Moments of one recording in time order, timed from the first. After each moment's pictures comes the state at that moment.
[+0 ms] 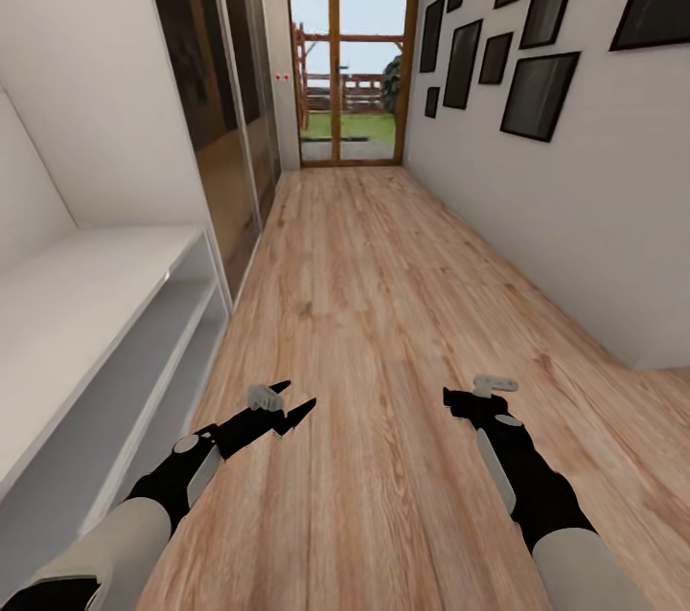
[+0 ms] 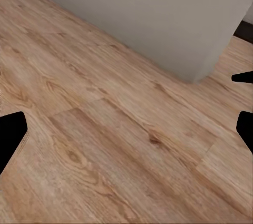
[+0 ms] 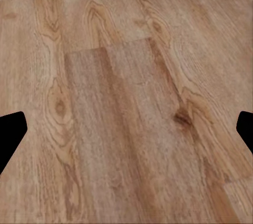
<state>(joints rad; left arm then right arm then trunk) -0.73 0.02 0.05 -0.44 0.12 -0.29 -0.90 -0.58 -0.02 -0.02 -0.94 -0.10 0.35 -0.14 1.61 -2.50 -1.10</state>
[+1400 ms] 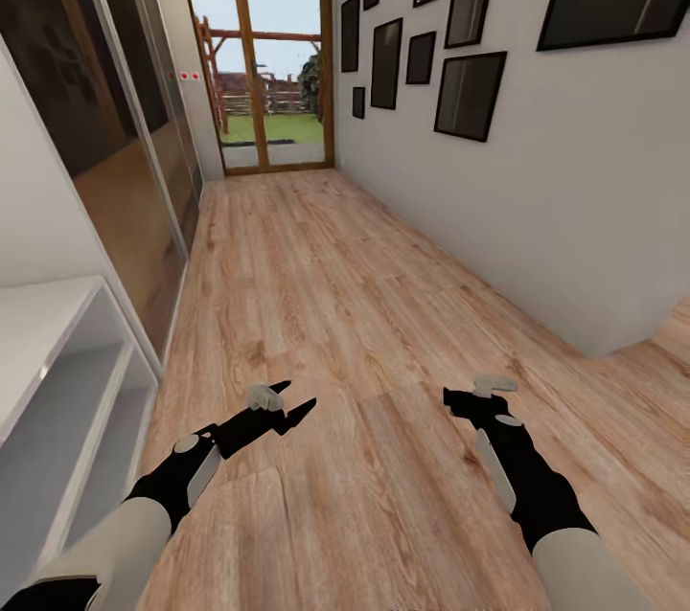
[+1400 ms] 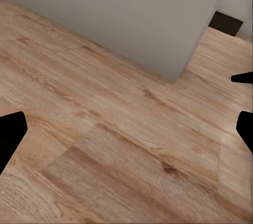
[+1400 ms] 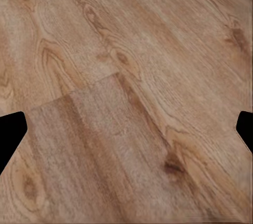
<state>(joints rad) -0.73 0.02 0.05 -0.44 0.12 -0.29 -0.90 -0.58 -0.02 -0.02 -0.94 -0.10 0.35 -0.14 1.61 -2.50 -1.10</state>
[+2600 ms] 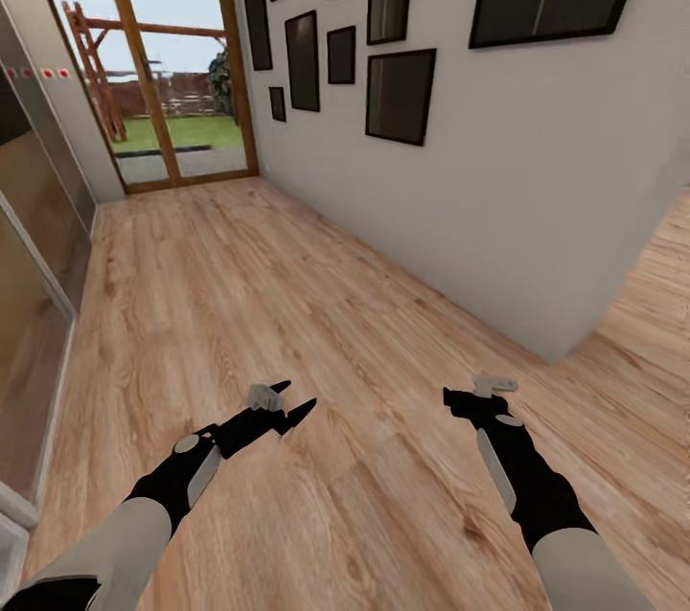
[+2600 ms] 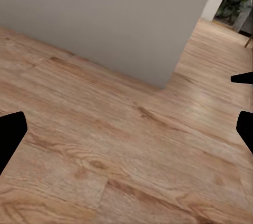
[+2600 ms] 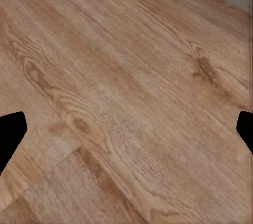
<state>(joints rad) -0.73 0.02 0.05 -0.44 0.12 -0.29 -0.90 -0.58 -0.02 -0.02 -0.94 -0.11 0.35 -0.14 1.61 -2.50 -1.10</state>
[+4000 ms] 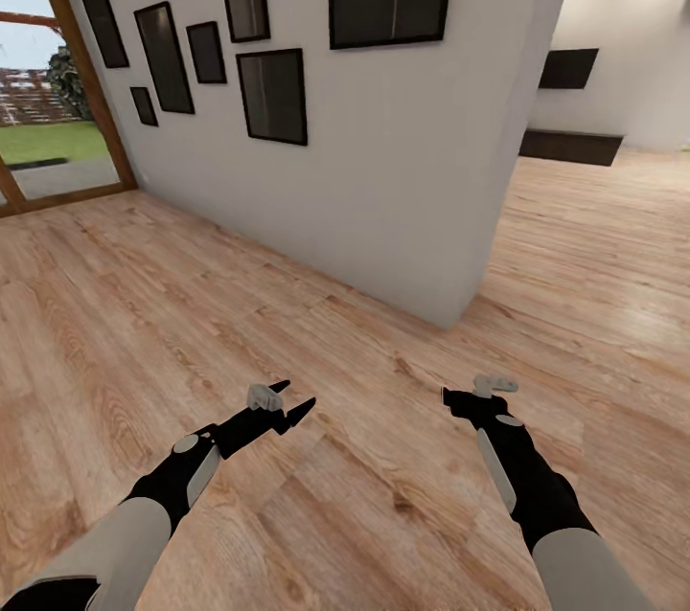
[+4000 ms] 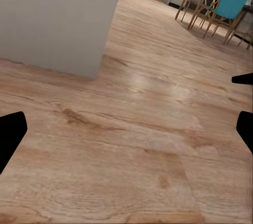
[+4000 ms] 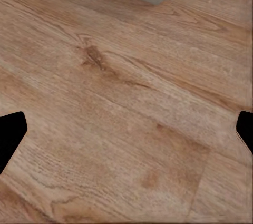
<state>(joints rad) -0.73 0.02 0.05 -0.44 0.13 -0.29 -0.90 -0.58 -0.02 -0.02 -0.94 -0.11 0.35 -0.14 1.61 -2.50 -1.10</state>
